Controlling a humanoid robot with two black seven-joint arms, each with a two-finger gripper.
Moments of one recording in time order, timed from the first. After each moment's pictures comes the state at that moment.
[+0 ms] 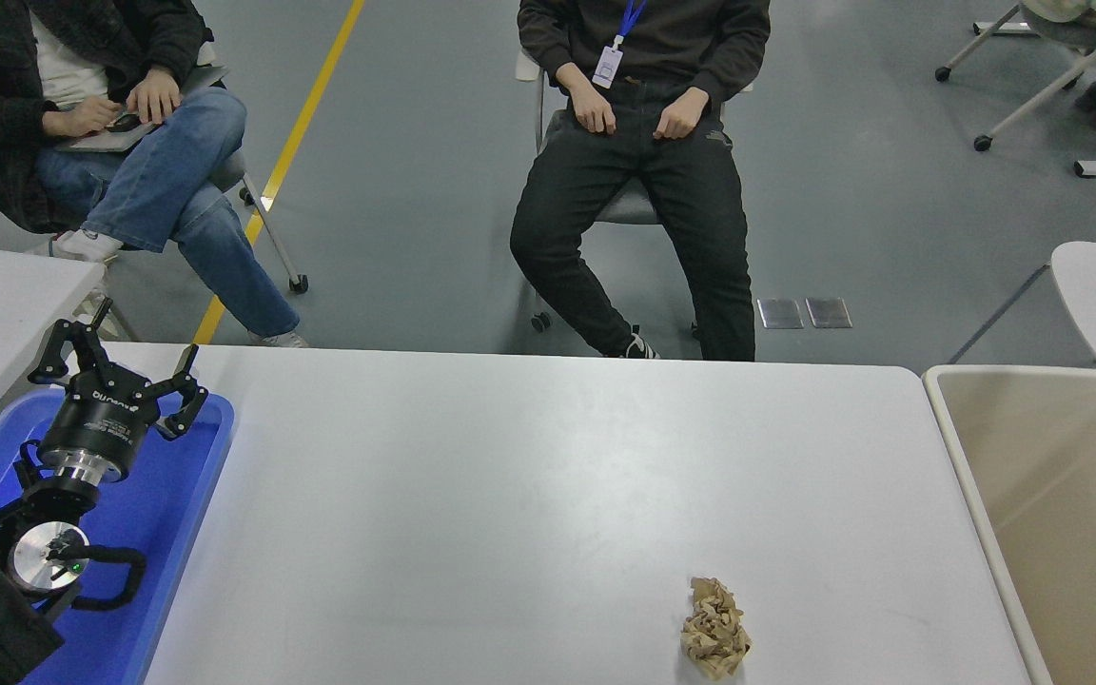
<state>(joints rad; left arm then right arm) -0.56 0.46 -0.57 -0.39 -0.23 -0.70 -0.60 0.55 -0.79 0.77 0.75 -0.29 -0.04 0.36</state>
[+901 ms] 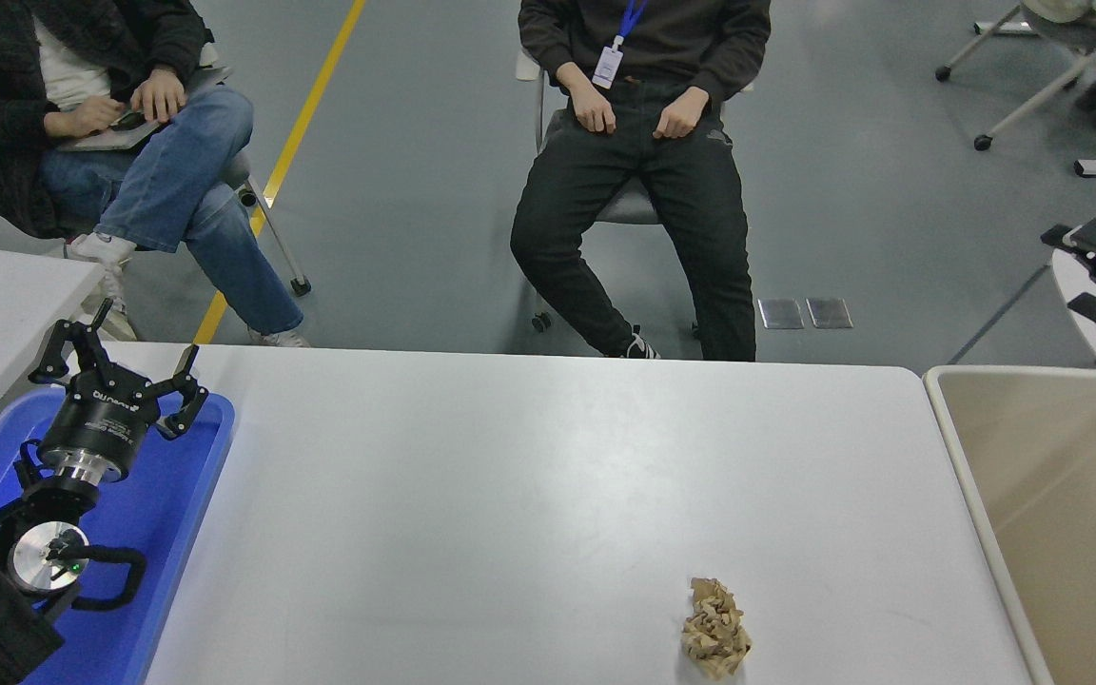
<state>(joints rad) -0.56 0.46 -0.57 -0.39 -0.23 -0.70 -0.60 1.13 -0.91 -0.02 0.76 -0.76 0.26 0.36</state>
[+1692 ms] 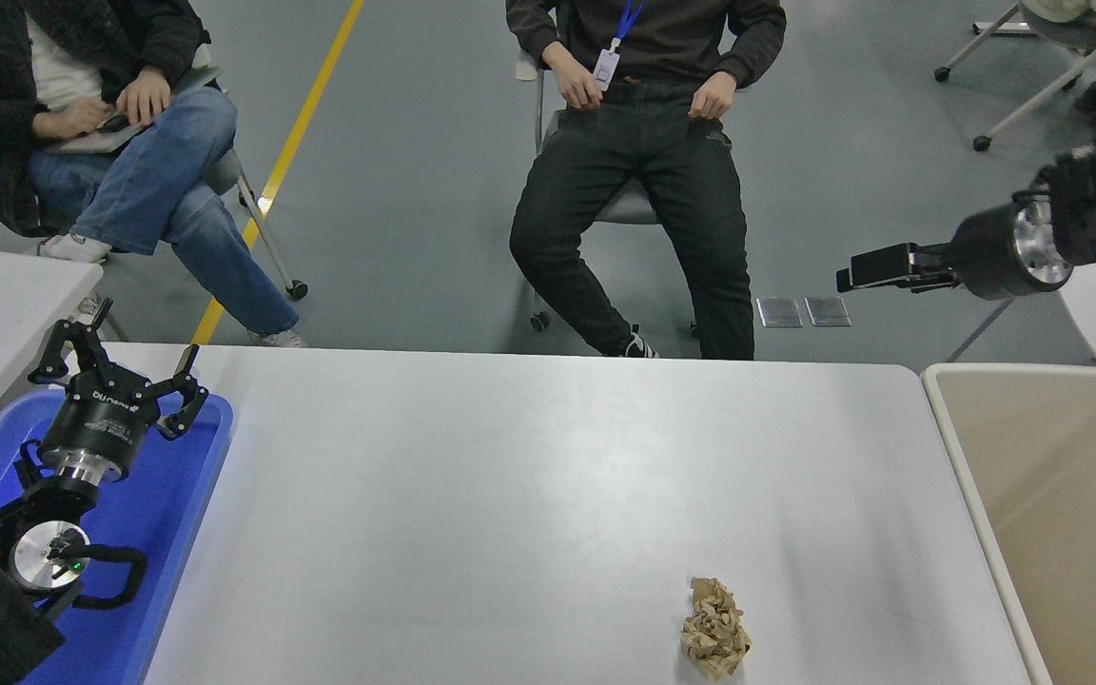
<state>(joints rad) -0.56 0.46 -0.57 -0.39 -0.23 -0.70 -0.60 1.58 -0.55 -0.55 0.82 -1.08 0.48 0.38</state>
